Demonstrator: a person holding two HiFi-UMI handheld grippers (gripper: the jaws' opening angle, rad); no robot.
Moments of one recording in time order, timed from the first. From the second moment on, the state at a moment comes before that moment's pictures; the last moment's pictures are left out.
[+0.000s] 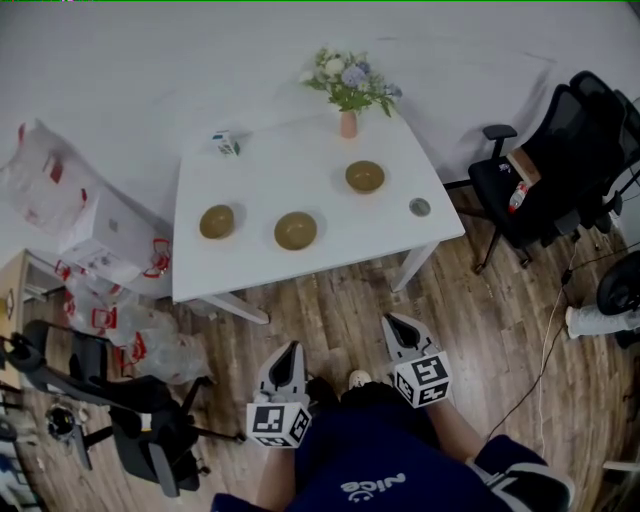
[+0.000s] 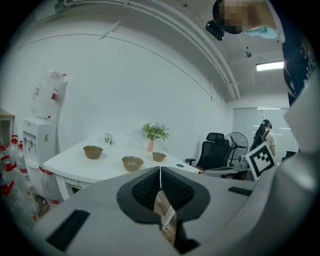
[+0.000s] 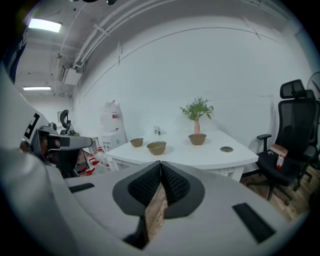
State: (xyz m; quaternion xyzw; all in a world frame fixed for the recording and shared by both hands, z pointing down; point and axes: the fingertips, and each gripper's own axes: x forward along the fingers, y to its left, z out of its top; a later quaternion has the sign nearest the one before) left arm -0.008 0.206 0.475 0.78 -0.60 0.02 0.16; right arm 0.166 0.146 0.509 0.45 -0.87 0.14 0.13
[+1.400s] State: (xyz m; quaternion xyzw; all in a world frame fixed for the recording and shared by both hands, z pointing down) left arm -0.119 -0.071 0.484 0.87 -0.46 0.02 0.16; right arm 0.086 -0.050 0.522 0.59 -0.77 0.19 0.11
